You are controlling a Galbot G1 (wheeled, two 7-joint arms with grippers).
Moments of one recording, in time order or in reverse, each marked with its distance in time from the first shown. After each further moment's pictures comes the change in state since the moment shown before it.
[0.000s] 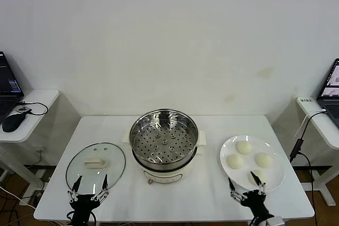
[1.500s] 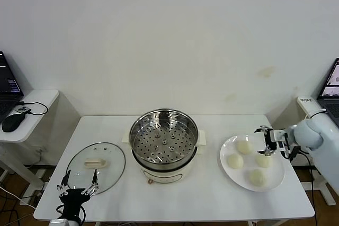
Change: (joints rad) left arm -0.035 -0.005 -0.058 0.033 0.024 -0.009 -0.020; right arm 1.237 -0.538 -0.977 -0.697 -0.260 -0.004 -0.824
